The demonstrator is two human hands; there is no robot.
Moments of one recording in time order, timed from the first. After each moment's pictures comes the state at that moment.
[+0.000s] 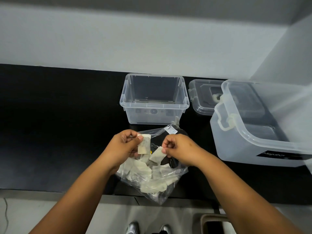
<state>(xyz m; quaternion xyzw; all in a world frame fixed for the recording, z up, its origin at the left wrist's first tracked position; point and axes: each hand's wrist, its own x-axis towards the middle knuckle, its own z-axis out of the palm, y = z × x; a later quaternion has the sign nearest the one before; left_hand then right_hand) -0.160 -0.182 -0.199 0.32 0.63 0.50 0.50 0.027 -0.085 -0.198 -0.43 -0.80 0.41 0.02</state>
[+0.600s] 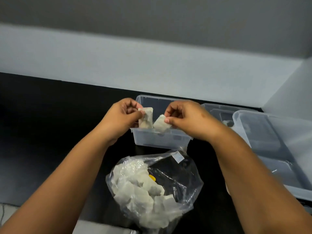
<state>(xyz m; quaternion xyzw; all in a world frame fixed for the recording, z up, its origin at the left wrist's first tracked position) -0.206 -0.108 -0.103 0.41 0.62 0.56 0.36 -0.019 -0.016 -0.067 -0.33 -0.88 0.31 0.13</state>
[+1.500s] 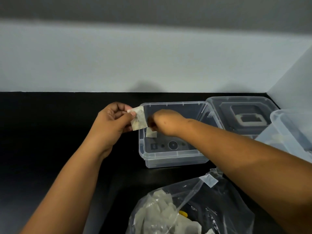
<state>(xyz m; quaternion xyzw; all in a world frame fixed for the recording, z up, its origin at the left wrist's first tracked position) -0.310 -0.034 -0.143 0.37 0.58 0.58 0.44 -0.167 0.097 -0.179 -0.33 -0.93 0.10 -0.10</state>
